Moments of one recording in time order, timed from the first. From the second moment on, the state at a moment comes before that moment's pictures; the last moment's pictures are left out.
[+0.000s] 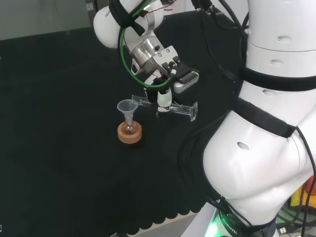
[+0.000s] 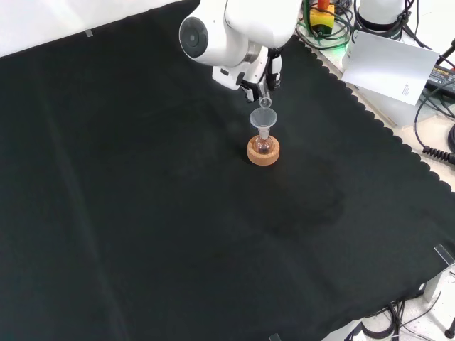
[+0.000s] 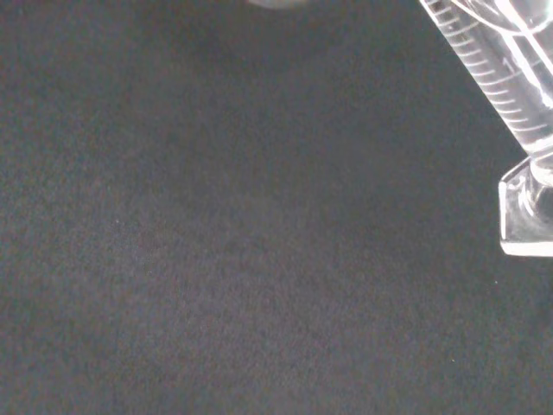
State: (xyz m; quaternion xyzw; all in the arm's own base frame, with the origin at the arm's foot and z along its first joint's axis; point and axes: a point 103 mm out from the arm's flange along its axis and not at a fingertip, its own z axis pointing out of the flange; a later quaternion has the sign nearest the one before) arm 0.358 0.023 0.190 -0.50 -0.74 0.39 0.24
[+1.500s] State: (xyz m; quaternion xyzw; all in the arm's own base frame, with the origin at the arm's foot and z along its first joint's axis) arm 0.364 0.027 0.202 -0.51 -0.69 0.46 0.23
